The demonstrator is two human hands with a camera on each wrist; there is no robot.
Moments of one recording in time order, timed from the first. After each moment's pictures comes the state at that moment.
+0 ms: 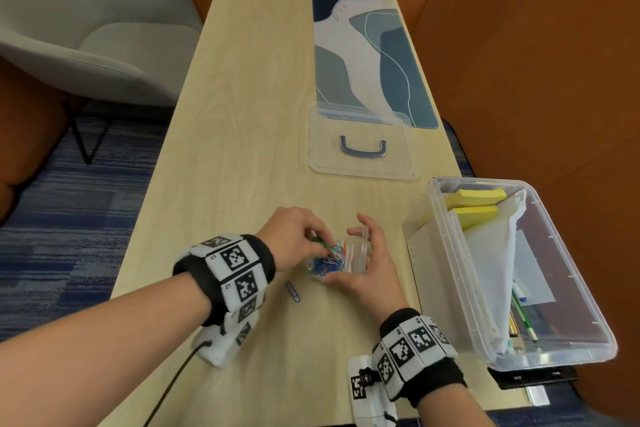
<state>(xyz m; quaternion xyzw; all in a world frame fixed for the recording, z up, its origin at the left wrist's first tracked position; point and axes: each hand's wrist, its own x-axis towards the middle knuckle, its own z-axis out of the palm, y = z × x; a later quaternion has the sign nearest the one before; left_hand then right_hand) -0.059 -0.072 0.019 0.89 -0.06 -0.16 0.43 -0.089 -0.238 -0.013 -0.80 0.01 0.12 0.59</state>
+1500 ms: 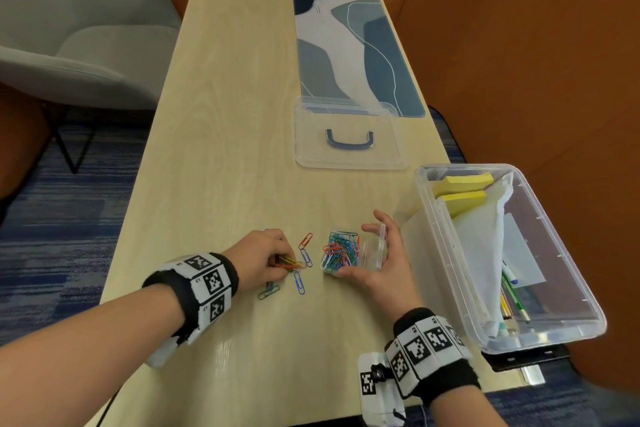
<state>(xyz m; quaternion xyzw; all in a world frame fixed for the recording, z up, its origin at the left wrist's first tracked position) -0.071 -0.044 -0.023 0.91 -0.19 -0.23 0.29 -0.097 -0.262 -0.004 -0.79 0.05 0.09 0.61</state>
